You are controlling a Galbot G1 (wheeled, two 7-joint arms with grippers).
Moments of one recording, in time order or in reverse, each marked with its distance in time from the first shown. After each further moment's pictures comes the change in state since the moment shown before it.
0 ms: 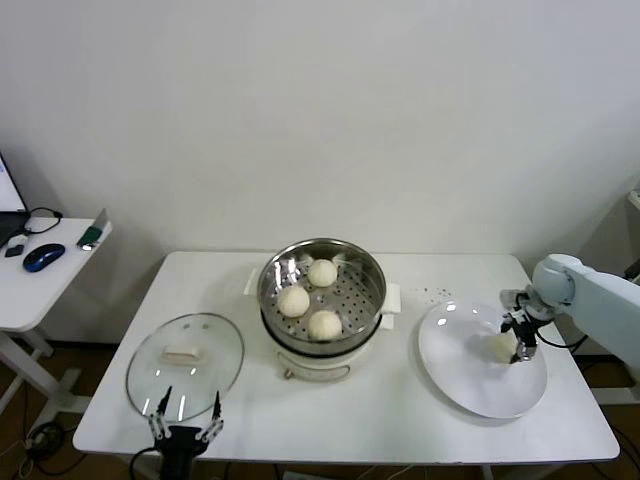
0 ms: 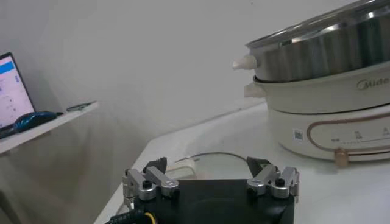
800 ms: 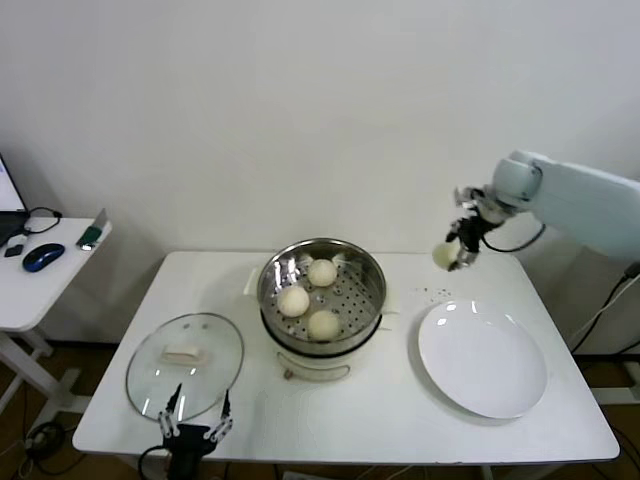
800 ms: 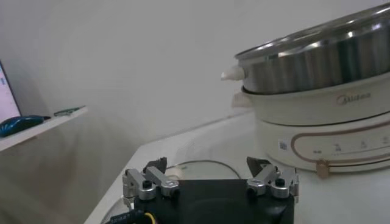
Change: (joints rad) left arm 0.008 0.018 0.038 -0.026 -0.019 -0.002 0.005; right arm 0.624 0.286 -0.503 0.023 0.643 -0.120 0.043
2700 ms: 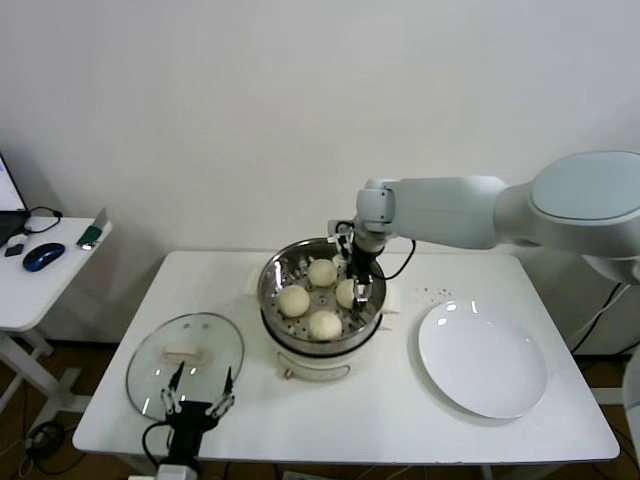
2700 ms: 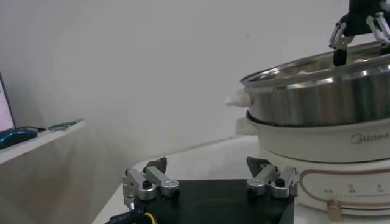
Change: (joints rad) left arm -0.072 0.033 0.014 -0.015 -0.062 0.029 0.001; right arm -0.012 0.404 -0.231 0.065 0.287 -0.111 0.132
